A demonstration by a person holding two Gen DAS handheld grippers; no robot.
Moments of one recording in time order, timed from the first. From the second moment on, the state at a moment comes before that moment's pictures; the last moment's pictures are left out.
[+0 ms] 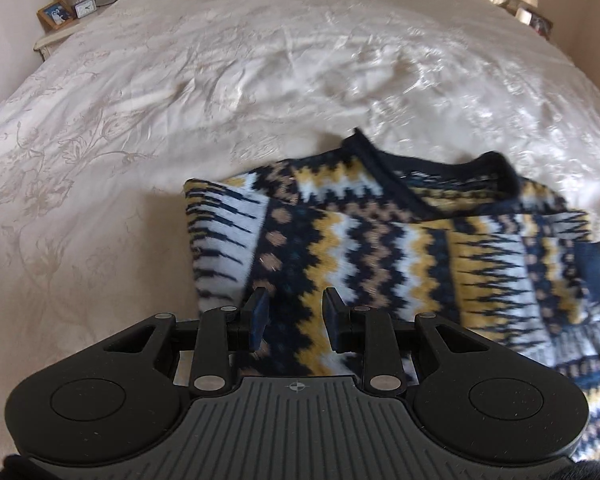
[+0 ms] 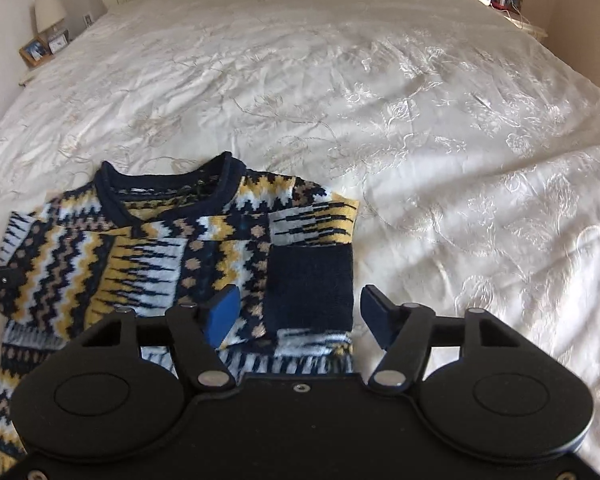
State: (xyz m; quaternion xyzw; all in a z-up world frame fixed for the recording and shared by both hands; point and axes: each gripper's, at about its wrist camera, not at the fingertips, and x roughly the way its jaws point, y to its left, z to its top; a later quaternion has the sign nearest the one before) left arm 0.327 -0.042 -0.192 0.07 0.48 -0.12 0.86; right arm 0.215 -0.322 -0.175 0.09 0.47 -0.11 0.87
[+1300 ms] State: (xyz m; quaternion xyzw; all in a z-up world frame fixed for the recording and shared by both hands) left arm 0.364 -0.009 -0.191 0.03 0.46 -0.09 0.88; right arm 0.291 -0.358 -0.199 0.09 0.47 -0.04 0.88
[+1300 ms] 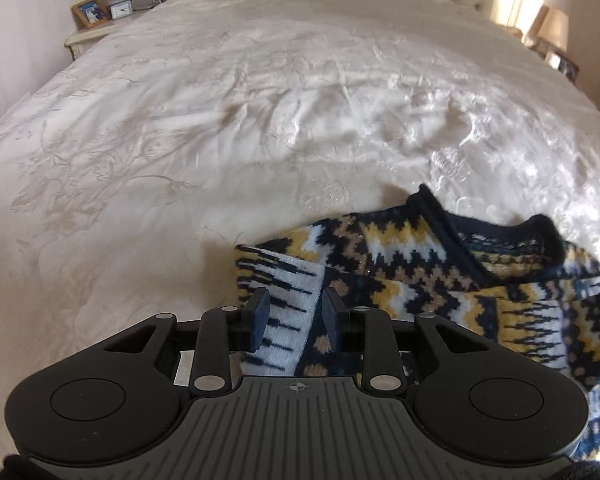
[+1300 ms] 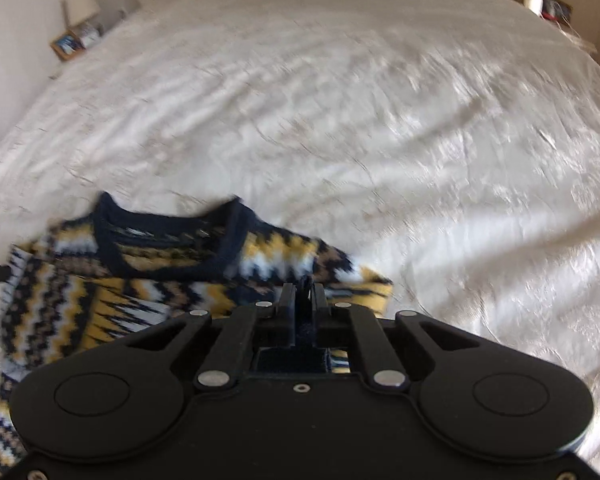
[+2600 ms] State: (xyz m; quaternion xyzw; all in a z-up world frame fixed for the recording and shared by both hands) left arm 0.290 -0.025 -0.211 0.07 0.52 -0.14 0.84; right arm 0.249 -0.270 -0.228 0.04 0.51 -0.01 0.86
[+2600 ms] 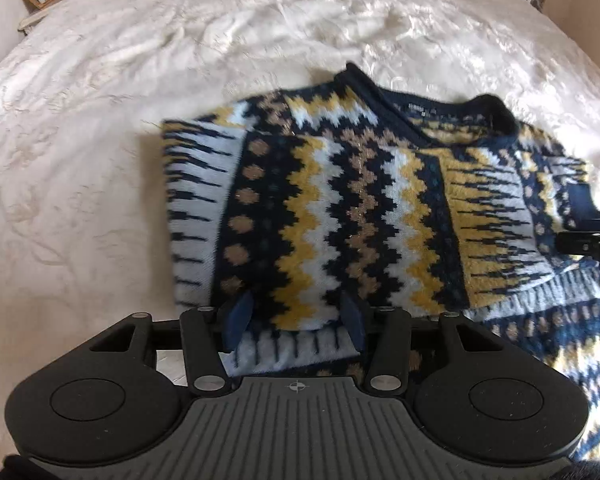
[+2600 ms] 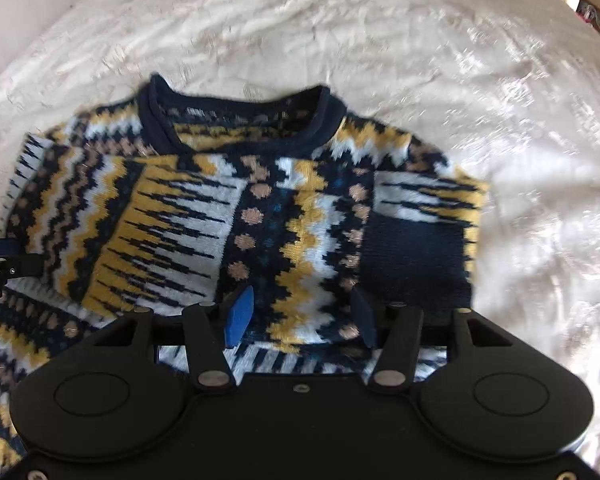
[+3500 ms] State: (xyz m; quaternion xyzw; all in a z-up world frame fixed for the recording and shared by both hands) left arm 0.103 0.013 -0.239 0.10 0.56 -0.18 0.80; right arm 0.053 -0.229 -0.253 0.10 0.57 -0.03 0.81
